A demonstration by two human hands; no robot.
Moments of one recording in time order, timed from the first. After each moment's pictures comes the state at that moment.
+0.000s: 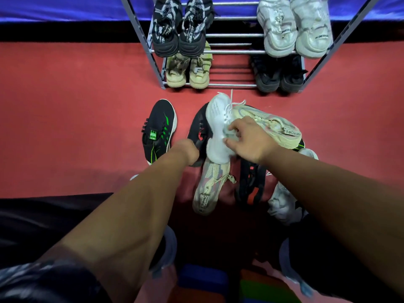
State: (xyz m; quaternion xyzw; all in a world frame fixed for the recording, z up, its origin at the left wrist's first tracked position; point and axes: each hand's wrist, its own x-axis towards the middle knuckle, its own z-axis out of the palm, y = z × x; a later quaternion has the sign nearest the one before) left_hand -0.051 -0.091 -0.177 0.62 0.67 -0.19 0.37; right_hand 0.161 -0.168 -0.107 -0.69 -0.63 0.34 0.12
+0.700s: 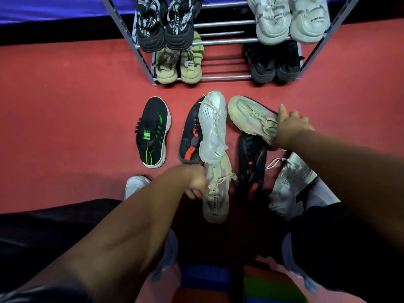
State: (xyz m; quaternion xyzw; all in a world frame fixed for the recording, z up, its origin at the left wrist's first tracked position) left_hand -0.043 -0.155 -0.185 0.56 0.48 -0.39 0.56; right_hand 0.263 -0.166 -0.148 -0.82 -0.47 0.25 -0.21
